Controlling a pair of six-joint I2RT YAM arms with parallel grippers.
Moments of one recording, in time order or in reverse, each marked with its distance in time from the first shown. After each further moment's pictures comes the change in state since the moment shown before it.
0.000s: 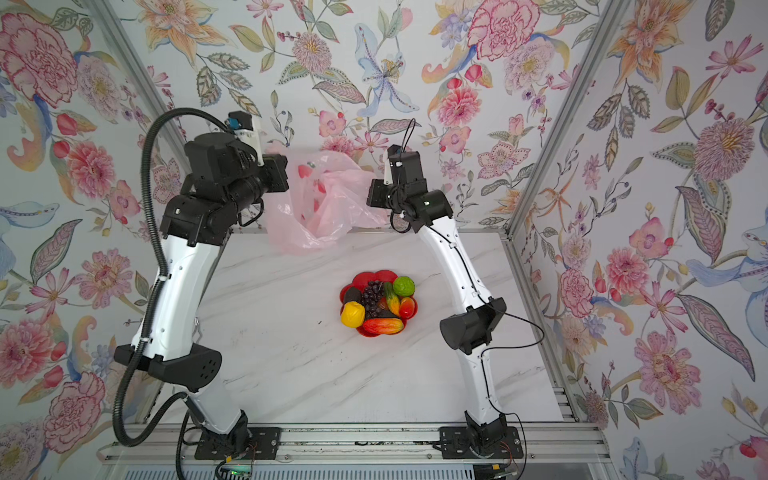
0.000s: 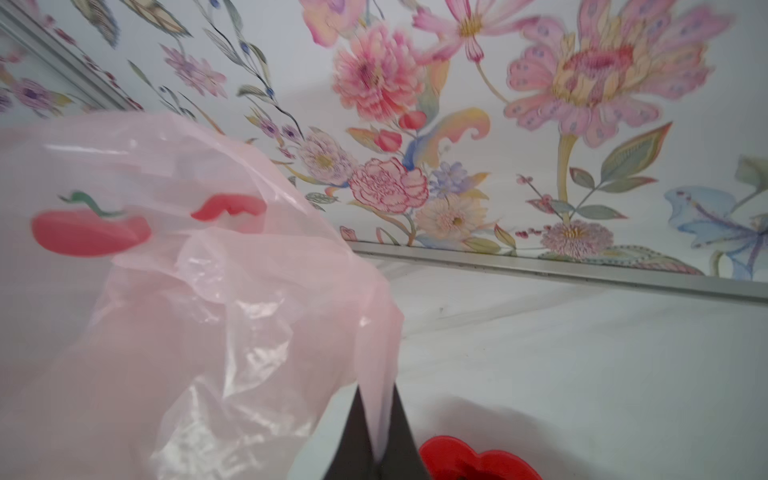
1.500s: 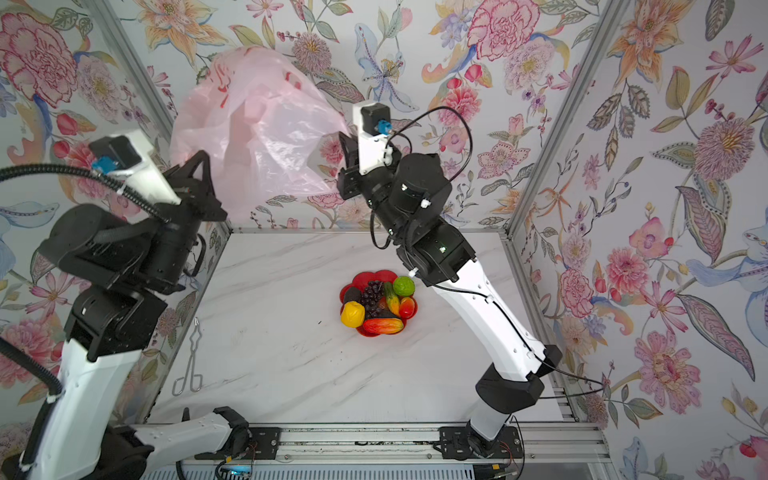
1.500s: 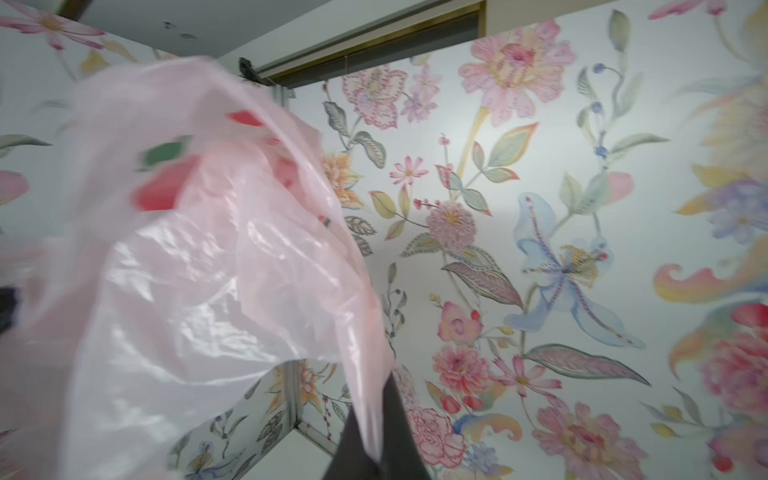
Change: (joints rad) left arm -0.108 -0.663 -0.844 0.489 -0.350 0.188; right arm 0.254 -0.356 -0.356 0.507 0.297 -0.378
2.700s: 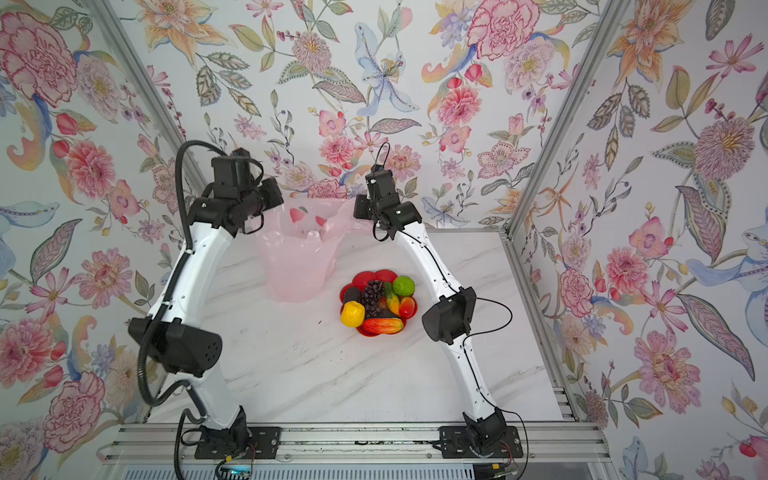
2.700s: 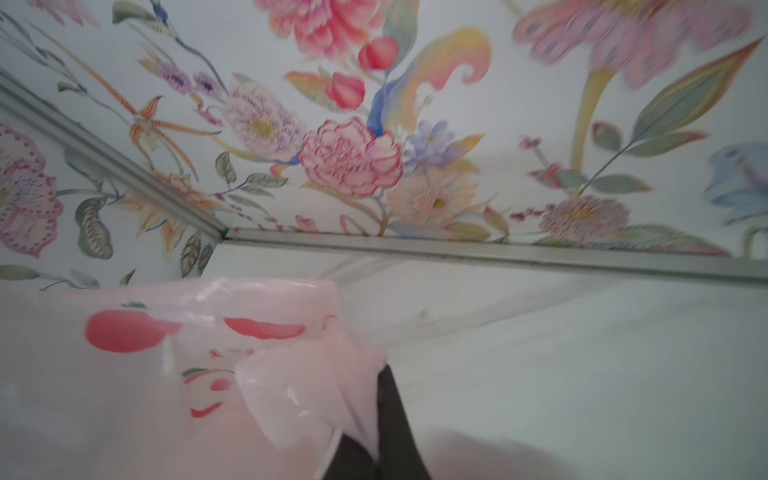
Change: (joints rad) left arm 0.303 0.881 0.769 -0.510 0.404 -0.369; right arm -0.240 0.678 0.553 -0.469 -0.139 0.397
